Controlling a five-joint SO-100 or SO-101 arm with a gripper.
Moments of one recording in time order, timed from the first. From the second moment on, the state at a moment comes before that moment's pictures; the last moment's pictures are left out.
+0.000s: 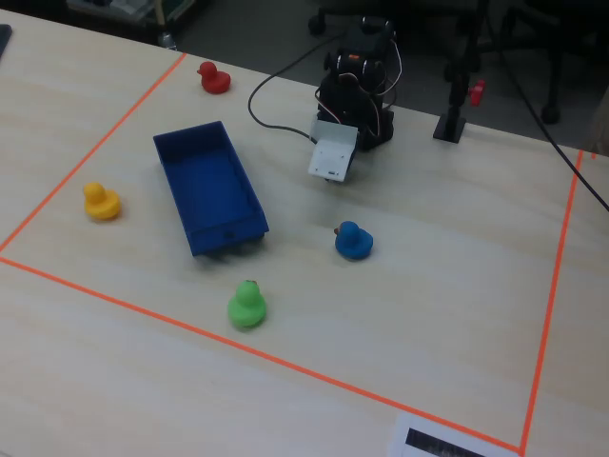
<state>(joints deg) 0.8 184.0 175.9 70.1 -91.2</state>
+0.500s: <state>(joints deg) 17.5 136.3 115.8 71.5 -85.2</state>
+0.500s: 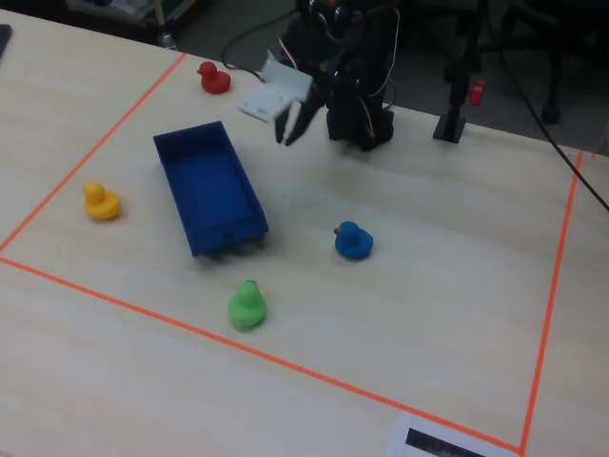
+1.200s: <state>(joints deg) 76.1 117.7 82.4 66.8 -87.1</state>
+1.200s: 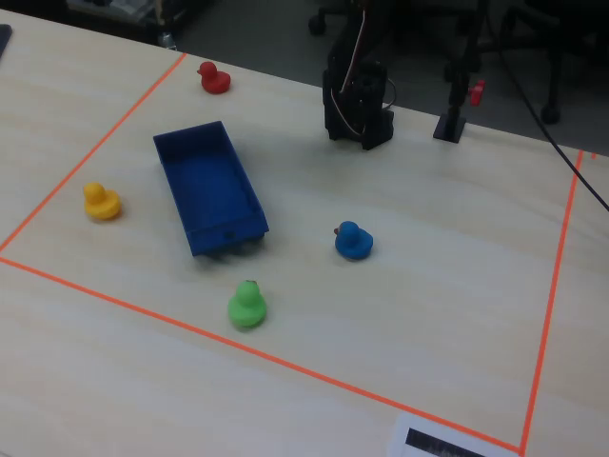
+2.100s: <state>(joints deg) 105.4 94.3 110.1 27.1 -103.8</state>
